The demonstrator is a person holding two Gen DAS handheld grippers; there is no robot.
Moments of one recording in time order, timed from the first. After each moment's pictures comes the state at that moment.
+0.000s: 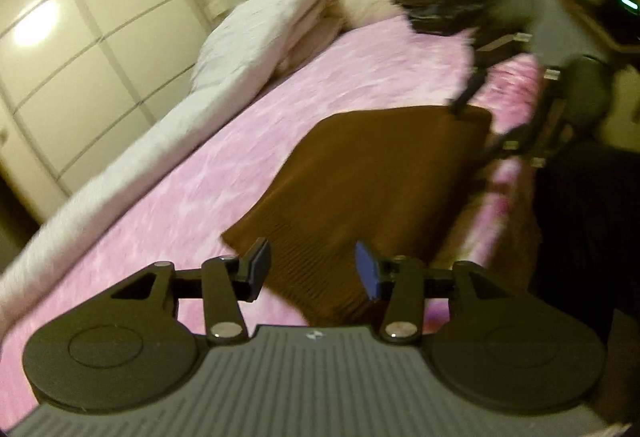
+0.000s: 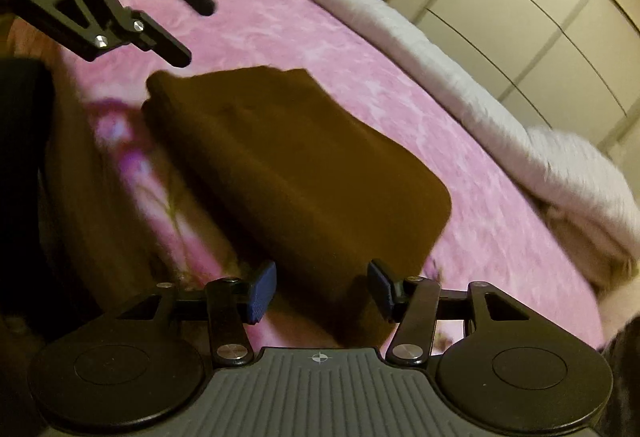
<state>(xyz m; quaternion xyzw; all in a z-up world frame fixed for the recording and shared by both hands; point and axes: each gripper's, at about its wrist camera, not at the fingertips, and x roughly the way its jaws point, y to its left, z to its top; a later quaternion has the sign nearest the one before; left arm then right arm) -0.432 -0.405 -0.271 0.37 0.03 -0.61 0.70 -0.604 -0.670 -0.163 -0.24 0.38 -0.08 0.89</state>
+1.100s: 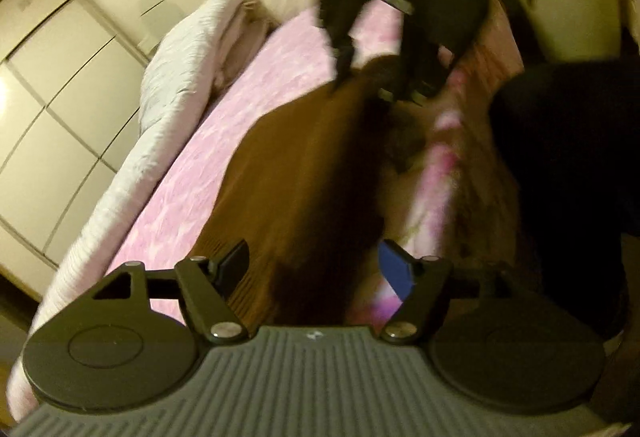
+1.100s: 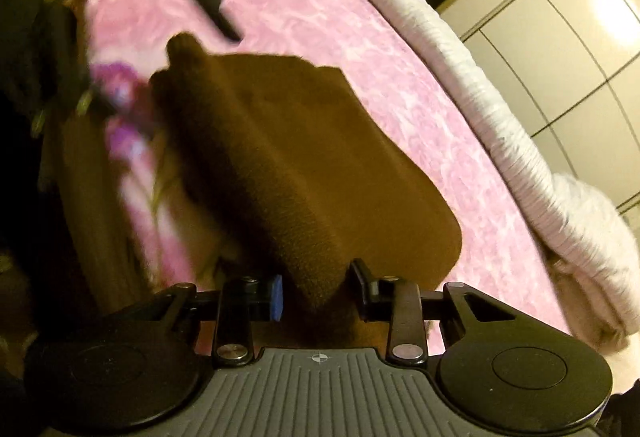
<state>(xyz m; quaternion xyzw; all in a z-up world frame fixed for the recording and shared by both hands) -0.462 -0.428 -0.314 0.47 -0.05 -0.63 0.62 -0.556 -0.696 -0.178 -0.31 0.41 -0.02 0.86</state>
